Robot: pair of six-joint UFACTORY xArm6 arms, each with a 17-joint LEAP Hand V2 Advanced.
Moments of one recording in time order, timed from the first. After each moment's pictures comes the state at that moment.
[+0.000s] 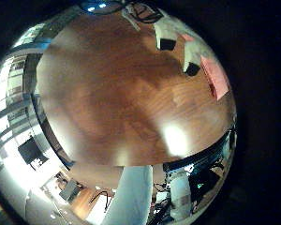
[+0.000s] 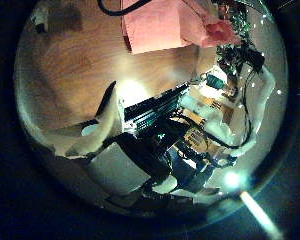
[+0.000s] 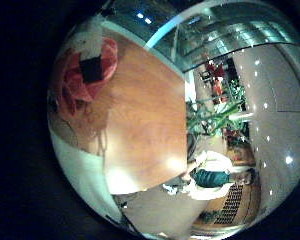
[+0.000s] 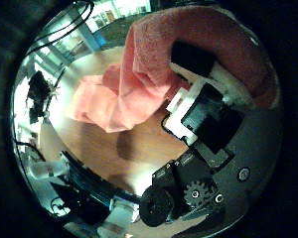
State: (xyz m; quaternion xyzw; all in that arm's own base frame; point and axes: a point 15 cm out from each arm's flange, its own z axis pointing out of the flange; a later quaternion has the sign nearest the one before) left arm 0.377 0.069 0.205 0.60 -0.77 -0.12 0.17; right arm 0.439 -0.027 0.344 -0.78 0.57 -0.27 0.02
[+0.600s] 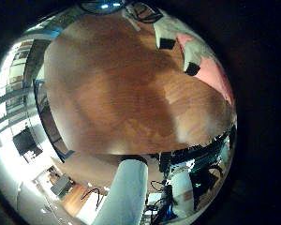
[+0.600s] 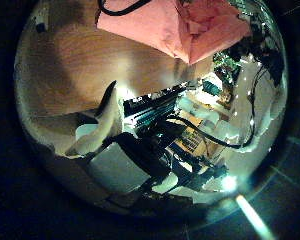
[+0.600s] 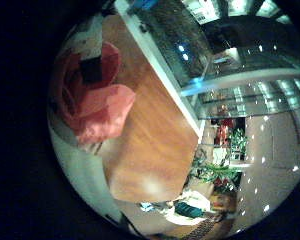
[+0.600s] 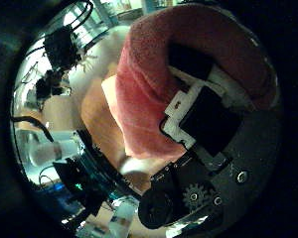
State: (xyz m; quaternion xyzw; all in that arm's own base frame) left arm 0.343 0.100 0.221 0.63 -0.75 -0.11 0.17; right arm 0.463 0.263 0.301 -0.92 0.32 -0.23 -0.03
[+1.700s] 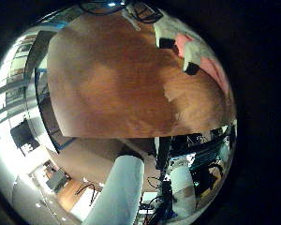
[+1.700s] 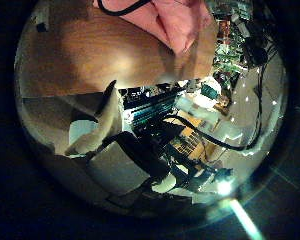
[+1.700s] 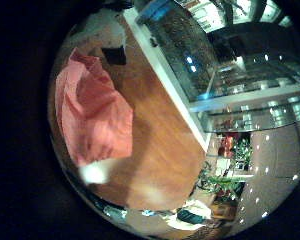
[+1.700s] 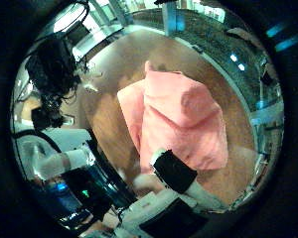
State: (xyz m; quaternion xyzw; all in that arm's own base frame) left arm 0.320 0.096 0.229 0.65 -0.73 -0.11 0.17; right arm 0.493 0.272 0.360 -0.90 0.40 -0.18 0.07
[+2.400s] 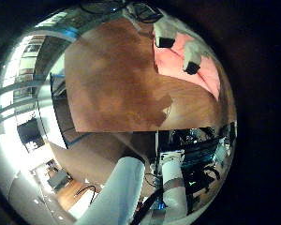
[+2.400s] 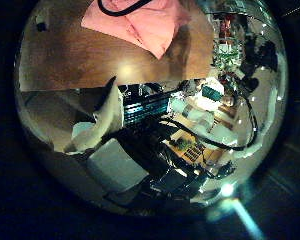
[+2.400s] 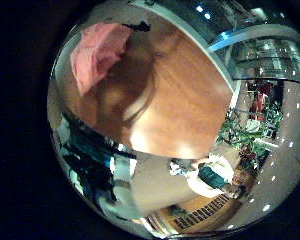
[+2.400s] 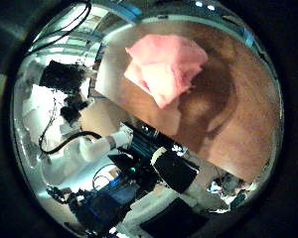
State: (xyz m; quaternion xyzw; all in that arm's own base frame) left arm 0.290 0.042 0.324 0.67 -0.73 -0.08 0.09; right arm 0.366 0.068 0.353 -0.84 0.53 0.04 -0.04
